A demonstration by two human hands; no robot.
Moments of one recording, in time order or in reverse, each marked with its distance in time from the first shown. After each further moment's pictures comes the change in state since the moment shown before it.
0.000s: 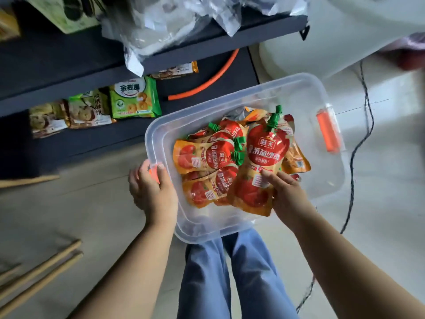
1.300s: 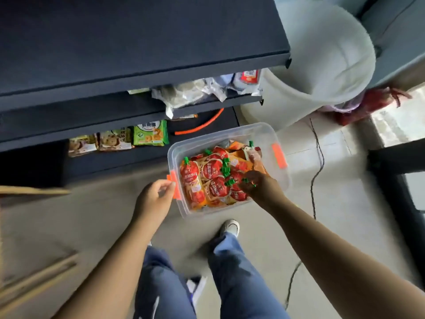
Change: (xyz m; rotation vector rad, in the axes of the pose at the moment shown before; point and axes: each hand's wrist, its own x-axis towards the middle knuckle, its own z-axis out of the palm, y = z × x) left_hand -0.064 0.047 -0.166 0.005 -0.438 0.171; right_hand -0.175 -0.072 0.057 -1.337 0.097 -0.405
